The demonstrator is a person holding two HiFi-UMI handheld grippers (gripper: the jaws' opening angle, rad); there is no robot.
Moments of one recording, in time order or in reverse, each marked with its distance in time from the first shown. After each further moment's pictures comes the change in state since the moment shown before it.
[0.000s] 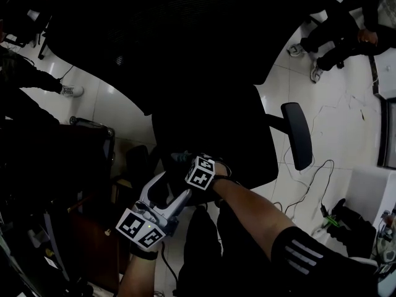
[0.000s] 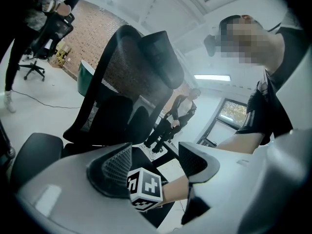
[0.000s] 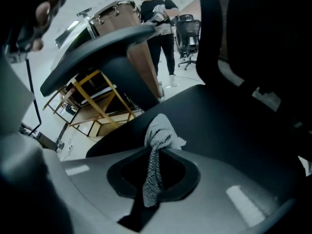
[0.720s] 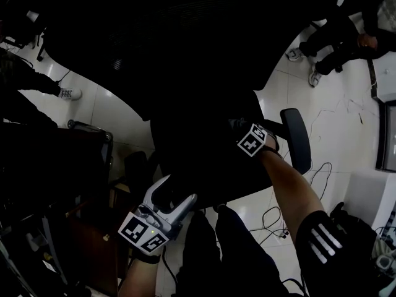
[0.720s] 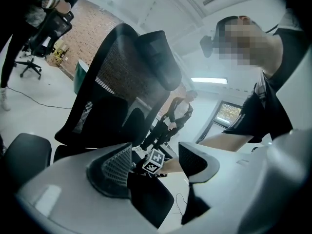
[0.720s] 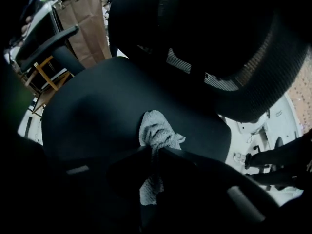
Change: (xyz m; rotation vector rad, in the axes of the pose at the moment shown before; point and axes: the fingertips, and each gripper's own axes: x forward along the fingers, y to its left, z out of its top) left arm 0.016 -0.008 0.008 -0.005 -0.023 -0.043; right arm -0.111 -0.224 -0.140 0.132 0.199 -0.372
